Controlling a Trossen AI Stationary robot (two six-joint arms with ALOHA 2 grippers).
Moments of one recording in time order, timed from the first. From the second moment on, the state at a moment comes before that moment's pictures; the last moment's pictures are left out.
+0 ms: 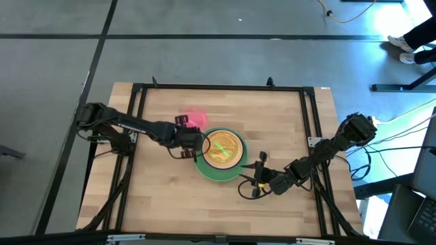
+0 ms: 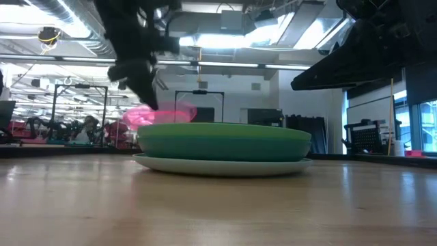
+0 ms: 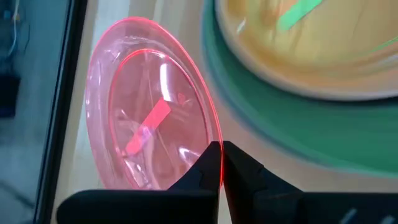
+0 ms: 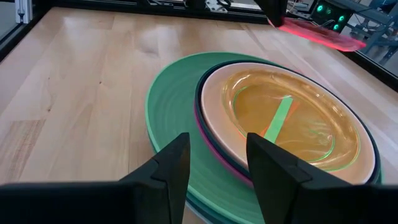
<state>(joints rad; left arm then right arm) -0.09 1.54 1.04 -0.76 -0.54 -0.17 0.61 1.57 0.60 0.45 0.77 0.26</state>
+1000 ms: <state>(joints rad) -0.30 1.66 1.08 -0.29 -0.40 0.09 0.61 1.57 0.60 0.45 0.77 0.26</state>
